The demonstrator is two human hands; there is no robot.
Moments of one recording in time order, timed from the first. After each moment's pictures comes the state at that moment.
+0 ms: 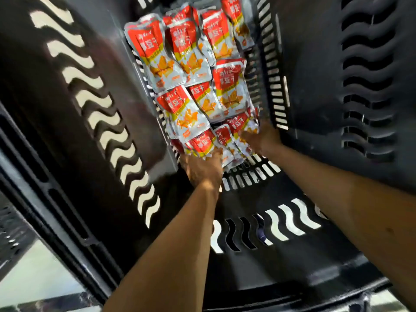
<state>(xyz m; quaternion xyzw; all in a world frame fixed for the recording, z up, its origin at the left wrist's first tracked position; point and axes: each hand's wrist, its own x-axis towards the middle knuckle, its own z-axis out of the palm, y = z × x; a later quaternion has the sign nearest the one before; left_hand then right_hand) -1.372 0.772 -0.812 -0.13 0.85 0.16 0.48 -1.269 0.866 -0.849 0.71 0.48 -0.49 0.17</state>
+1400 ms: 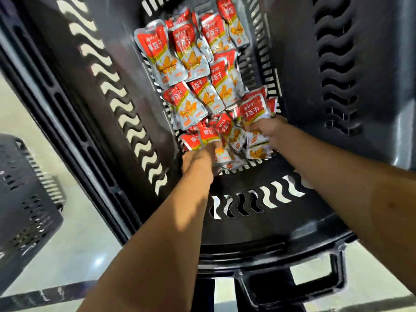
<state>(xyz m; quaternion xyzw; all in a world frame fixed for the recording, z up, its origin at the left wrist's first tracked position) -1.386 0.770 -0.781 -0.27 0.78 0.15 0.53 -1.268 0.876 -0.802 0.78 0.21 -0.58 0.09</state>
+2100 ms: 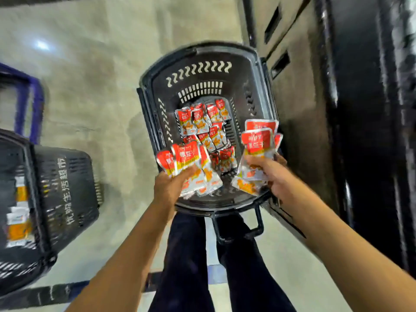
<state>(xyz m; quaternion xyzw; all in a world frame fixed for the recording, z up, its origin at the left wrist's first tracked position) -1.430 0.734 -0.470 -0.08 0.76 0.39 0.51 -1.248 0.861 -0.470 0.69 0.26 -0.67 -0.09</state>
